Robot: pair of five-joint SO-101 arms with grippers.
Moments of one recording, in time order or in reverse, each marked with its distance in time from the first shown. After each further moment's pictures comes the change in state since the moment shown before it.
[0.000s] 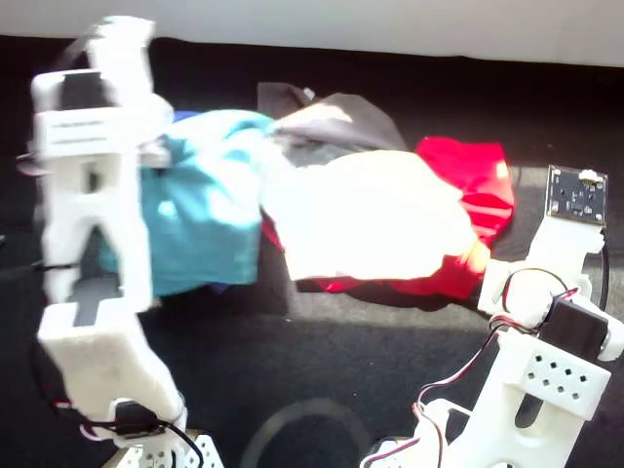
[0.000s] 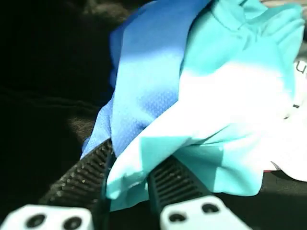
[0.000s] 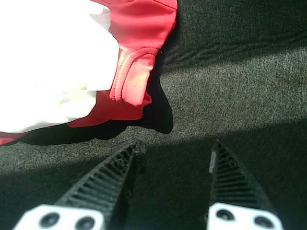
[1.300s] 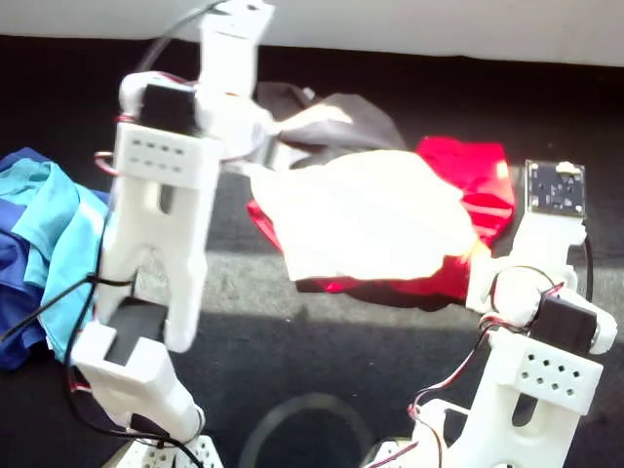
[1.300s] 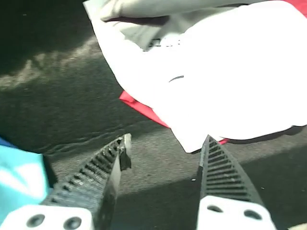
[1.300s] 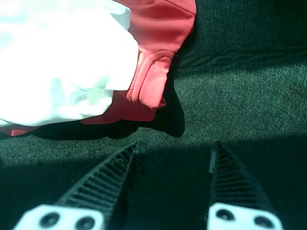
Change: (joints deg) left arm 32.3 -7.6 0.6 -2.5 -0.5; right arm -3.6 0.0 0.0 0.0 0.0
